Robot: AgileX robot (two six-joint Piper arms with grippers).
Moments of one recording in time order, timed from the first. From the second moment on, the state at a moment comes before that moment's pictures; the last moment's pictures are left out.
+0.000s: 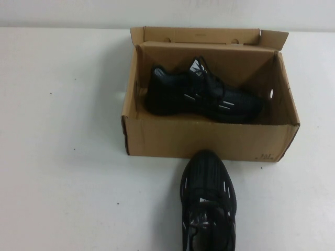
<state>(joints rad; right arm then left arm) 0.11 0.04 -0.43 0.22 -0.46 0.25 -0.05 0.03 -0.40 0.12 -0.49 -0.32</state>
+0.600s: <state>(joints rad) 0.11 0.52 -0.53 0.39 0.41 0.16 -0.05 0.37 -0.51 0.12 0.18 -0.37</state>
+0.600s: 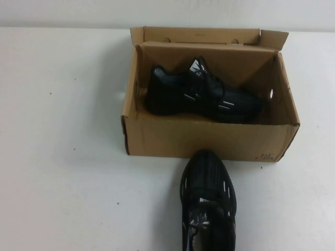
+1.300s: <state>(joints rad) 0.19 0.93 -0.82 0.75 0.84 -0.47 -0.05 0.38 -0.51 -0.20 0.59 0.03</state>
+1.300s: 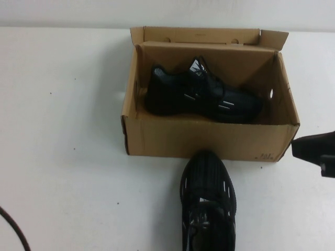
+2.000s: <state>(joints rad) 0.93 1.24 -1.08 0.20 0.94 0.29 -0.05 0.64 -0.66 -0.37 0.93 0.26</state>
